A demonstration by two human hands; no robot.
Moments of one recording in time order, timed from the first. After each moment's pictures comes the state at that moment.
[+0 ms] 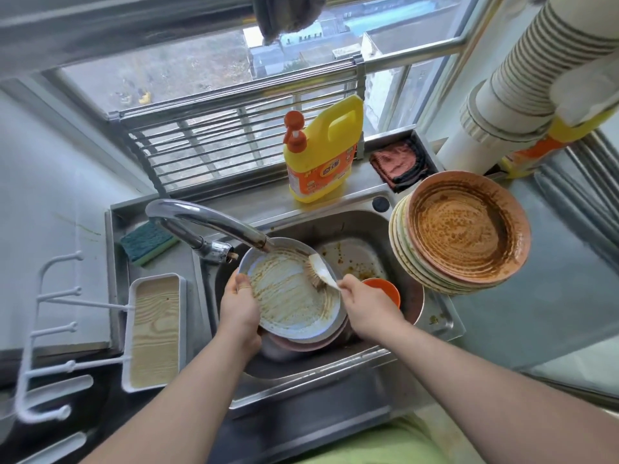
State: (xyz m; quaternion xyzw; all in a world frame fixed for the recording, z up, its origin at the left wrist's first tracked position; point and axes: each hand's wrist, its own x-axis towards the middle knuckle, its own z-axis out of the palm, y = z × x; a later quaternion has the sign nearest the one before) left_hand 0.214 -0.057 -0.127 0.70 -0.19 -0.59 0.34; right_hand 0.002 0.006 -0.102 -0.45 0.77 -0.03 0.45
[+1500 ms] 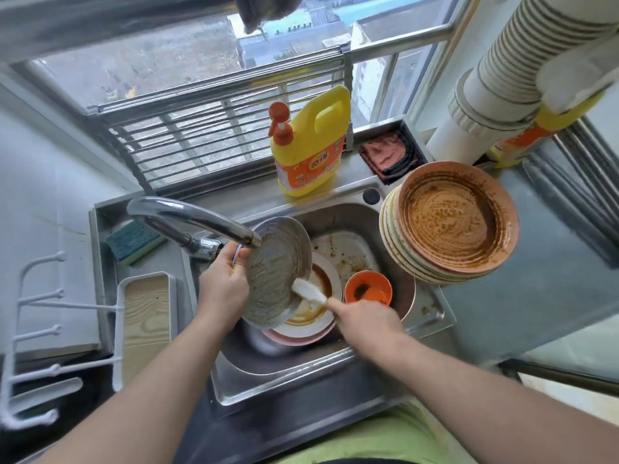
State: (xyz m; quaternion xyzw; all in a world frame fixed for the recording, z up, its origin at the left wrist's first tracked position) left_hand 0.231 -0.079 -0.101 0.67 -0.56 -0.42 0.23; right_hand 0.008 0.037 -0.107 -0.63 0.69 0.16 0.32
